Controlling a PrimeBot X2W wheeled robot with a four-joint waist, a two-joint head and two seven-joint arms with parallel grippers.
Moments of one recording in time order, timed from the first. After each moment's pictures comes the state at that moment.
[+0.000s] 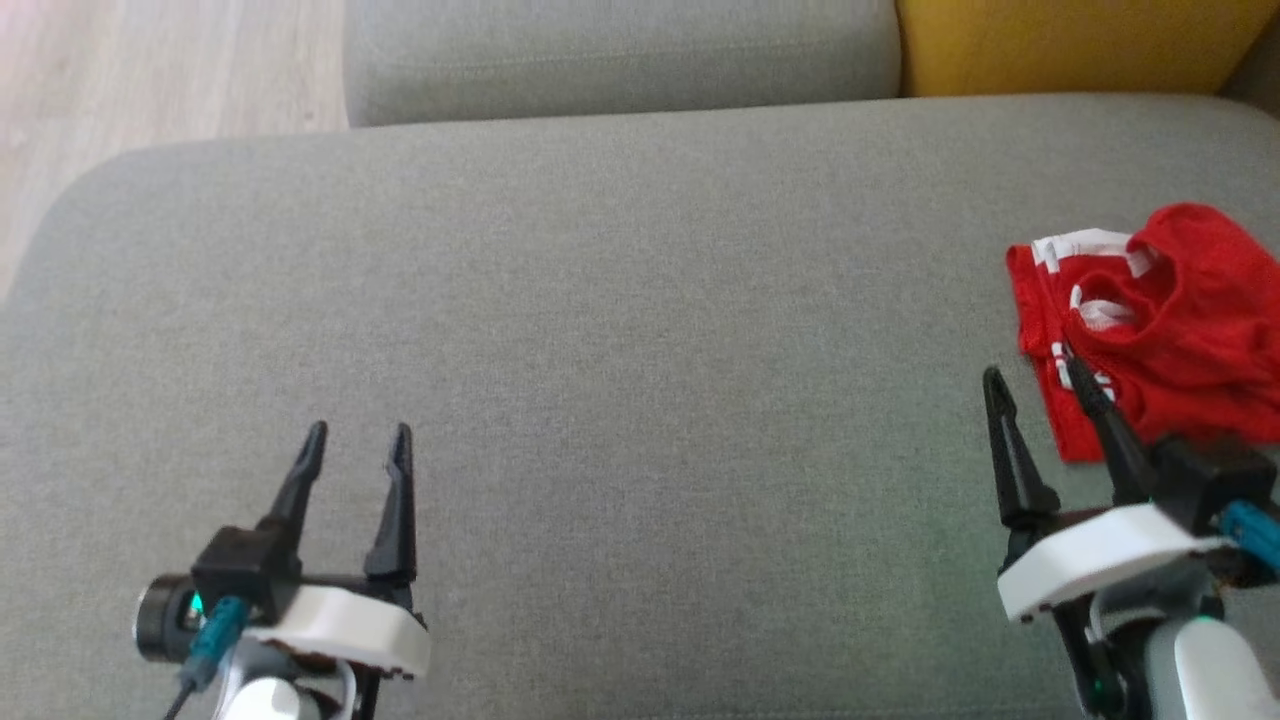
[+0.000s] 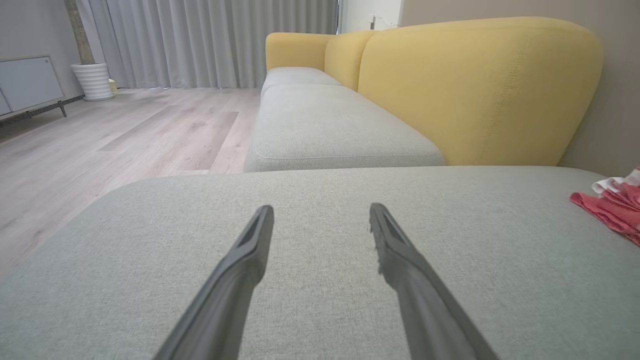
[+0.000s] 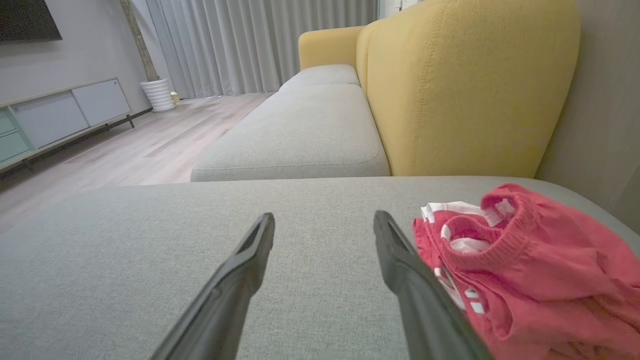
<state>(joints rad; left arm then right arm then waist) 0.02 0.22 -0.31 0.06 -0.28 0.15 -0.24 0.02 -0.05 0.00 -0.08 0.14 0.13 0.13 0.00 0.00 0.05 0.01</state>
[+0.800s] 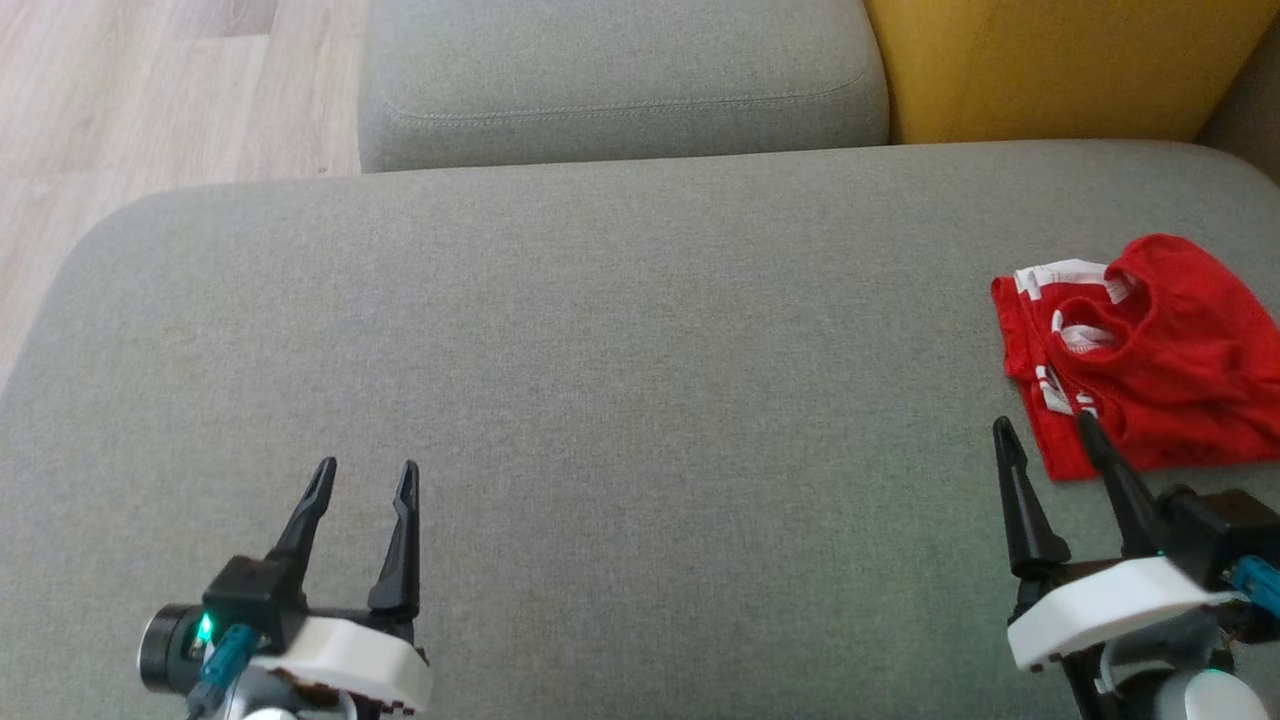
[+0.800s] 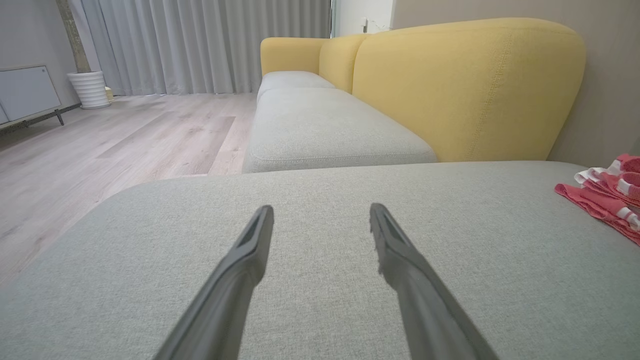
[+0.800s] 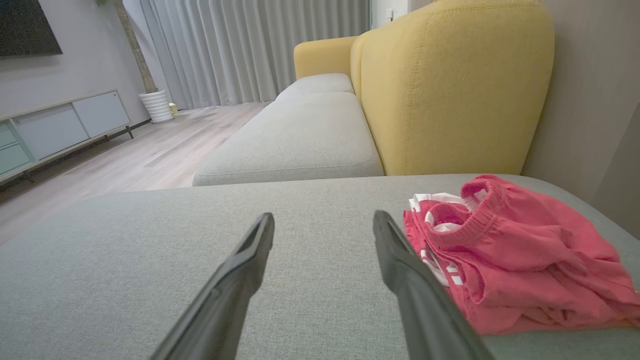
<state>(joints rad) 0.06 0.24 -0.33 0.06 -0.28 0.15 -0.24 0.12 -0.05 -0.01 -0.11 0.16 0.13 0.11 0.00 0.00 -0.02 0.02</state>
